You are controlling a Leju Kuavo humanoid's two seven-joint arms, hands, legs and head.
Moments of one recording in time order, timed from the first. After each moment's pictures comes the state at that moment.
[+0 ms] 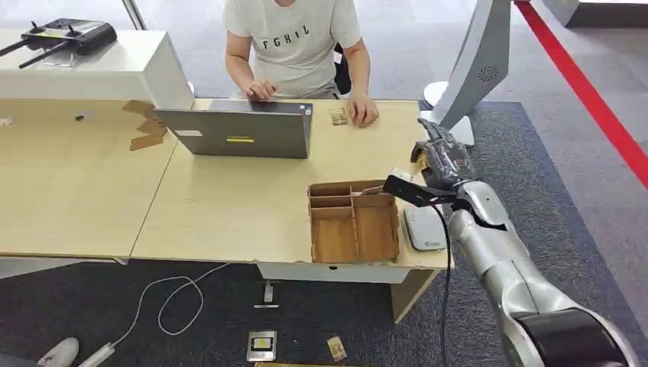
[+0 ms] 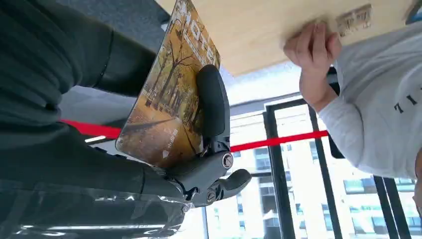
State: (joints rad) left arm -0.19 0.19 -1.06 -0.17 1.14 0.09 0.10; right arm -0.86 -0.17 0.42 -0.45 1.07 -0.37 -0.35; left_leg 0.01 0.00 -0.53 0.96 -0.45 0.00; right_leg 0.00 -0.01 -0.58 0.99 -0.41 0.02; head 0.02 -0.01
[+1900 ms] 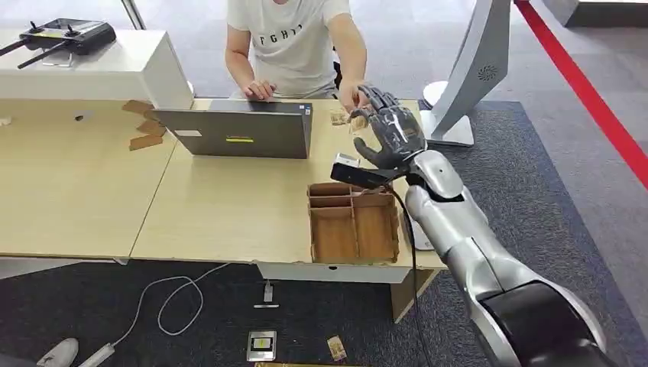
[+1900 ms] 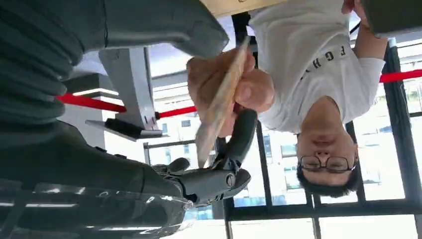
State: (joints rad) left arm -0.21 0.19 -1.12 -0.17 1.10 0.08 0.10; right arm -0.97 -0.01 0.56 -0.46 1.13 -0.41 -0.34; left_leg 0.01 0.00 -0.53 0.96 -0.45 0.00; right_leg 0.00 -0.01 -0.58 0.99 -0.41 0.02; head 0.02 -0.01
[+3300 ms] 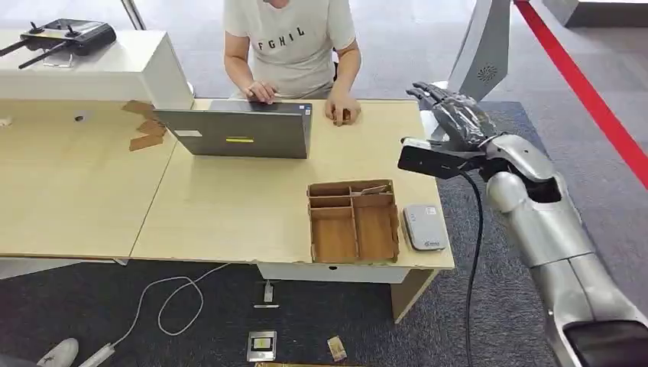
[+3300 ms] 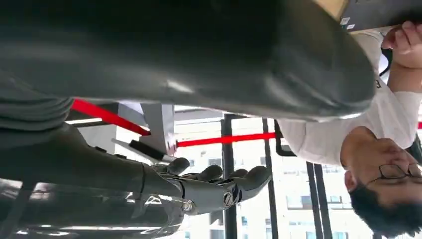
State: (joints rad) left arm -0.16 0.22 -1.12 -0.17 1.17 0.07 0.07; right arm -0.79 -0.40 0.55 -1.18 0.87 0.25 -0.22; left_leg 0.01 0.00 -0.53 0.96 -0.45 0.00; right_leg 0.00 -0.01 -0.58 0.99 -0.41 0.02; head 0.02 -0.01
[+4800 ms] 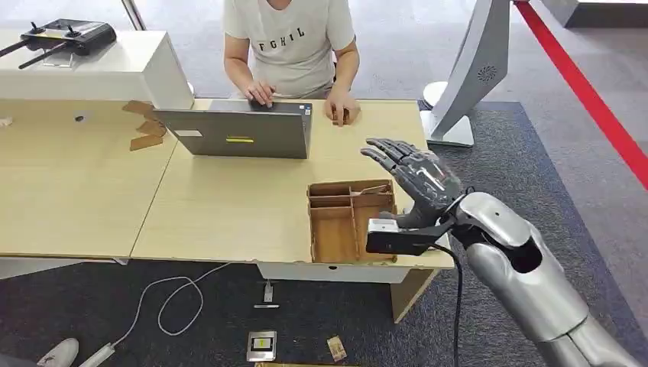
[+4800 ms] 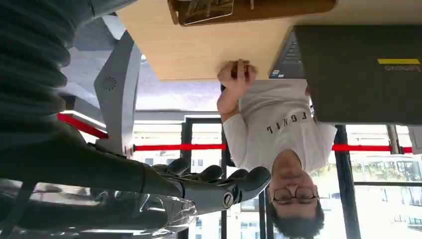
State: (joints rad) left arm -0.18 0.21 -1.11 -0.17 1.17 0.07 0.09; right arm -0.59 -0.45 0.72 -1.53 0.84 0.27 -0.10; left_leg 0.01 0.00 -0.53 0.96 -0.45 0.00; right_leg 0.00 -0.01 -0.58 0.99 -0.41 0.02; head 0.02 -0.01
